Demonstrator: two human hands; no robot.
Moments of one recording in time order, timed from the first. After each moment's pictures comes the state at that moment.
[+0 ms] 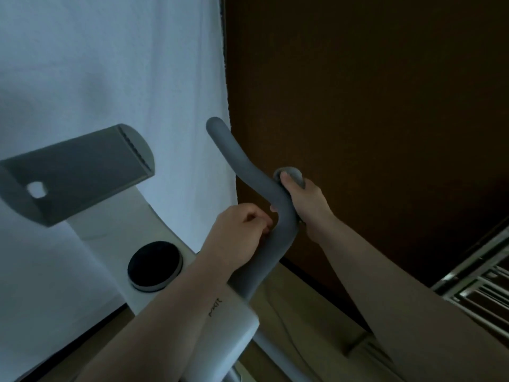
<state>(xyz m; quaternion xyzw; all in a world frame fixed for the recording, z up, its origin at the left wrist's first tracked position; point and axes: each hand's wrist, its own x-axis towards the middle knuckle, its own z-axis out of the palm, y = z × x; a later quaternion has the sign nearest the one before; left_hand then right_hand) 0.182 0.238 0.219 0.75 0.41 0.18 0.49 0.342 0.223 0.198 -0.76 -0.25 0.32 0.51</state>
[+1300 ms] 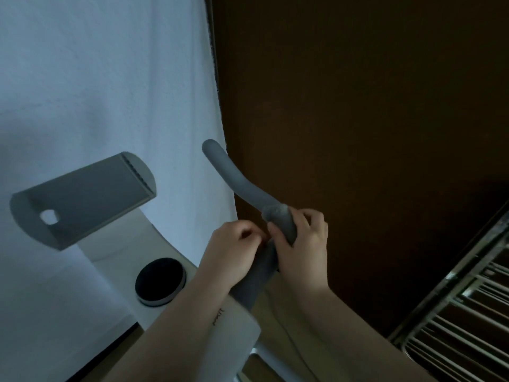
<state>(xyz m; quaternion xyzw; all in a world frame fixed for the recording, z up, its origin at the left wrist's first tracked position) 0.173 0.231 0.222 0.78 0.40 0.20 0.44 0.278 0.161 0.178 -0.79 -0.39 -0.06 0.47</state>
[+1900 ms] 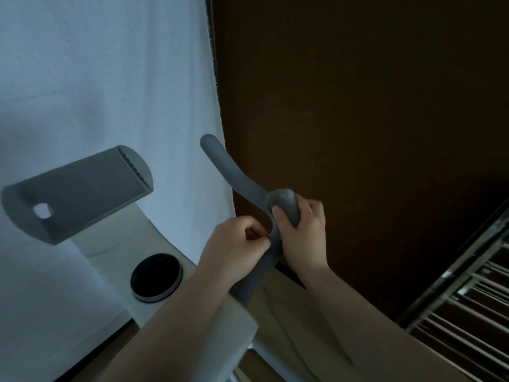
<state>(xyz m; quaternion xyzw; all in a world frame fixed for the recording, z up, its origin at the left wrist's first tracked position) 0.176 0.233 0.218 0.83 0.37 0.19 0.38 0.302 0.178 0.179 -0.78 -0.36 0.03 0.51</state>
